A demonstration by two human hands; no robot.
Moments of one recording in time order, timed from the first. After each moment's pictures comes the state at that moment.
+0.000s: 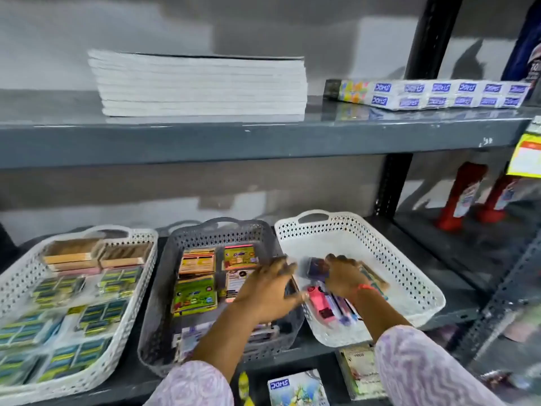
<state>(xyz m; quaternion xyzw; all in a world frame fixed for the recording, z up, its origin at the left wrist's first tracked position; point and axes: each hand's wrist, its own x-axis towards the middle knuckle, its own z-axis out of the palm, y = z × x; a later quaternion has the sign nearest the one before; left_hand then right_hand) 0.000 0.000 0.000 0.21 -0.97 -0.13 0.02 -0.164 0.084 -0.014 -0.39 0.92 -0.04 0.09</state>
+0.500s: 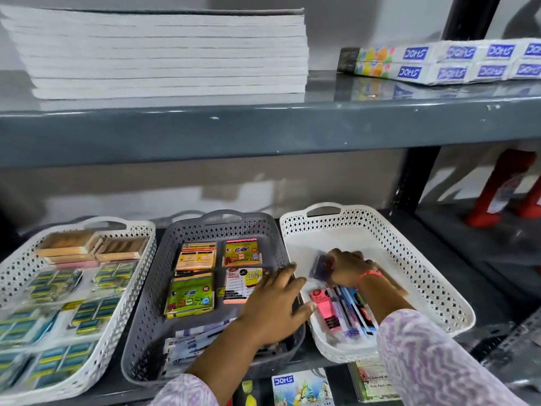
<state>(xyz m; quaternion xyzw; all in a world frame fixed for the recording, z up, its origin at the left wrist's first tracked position) -0.013 0.002 -0.022 0.22 -0.97 -0.12 0.01 -0.207 0.052 -0.027 -0.38 0.91 -0.03 0.19</state>
